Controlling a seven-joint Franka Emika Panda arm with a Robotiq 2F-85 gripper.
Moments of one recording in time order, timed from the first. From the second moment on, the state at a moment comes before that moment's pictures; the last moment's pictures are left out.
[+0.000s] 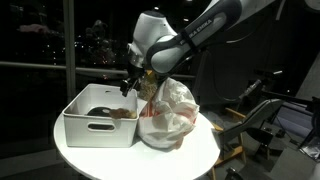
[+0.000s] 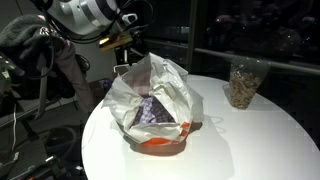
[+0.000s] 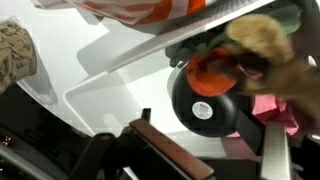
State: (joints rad) arm 0.18 0.22 0.20 -2.07 -0.58 2.66 0.12
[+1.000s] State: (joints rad) arm 0.02 -0.12 -0.05 -2.35 0.04 2.02 -0.44
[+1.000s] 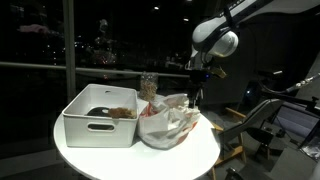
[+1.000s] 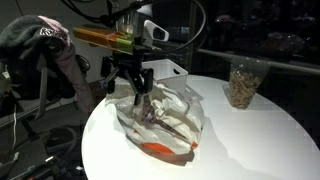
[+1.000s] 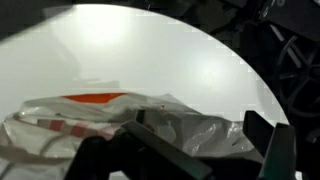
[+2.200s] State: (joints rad) arm 0.00 0.13 0.00 -2.24 0.28 2.36 -0.40
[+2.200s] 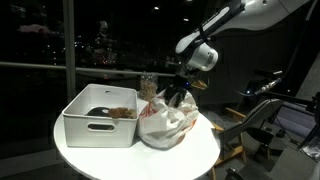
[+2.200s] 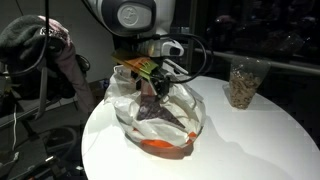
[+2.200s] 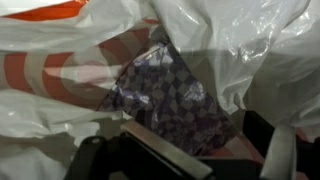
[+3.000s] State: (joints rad) arm 0.01 0.30 0.09 -2.27 0.21 2.64 -0.39
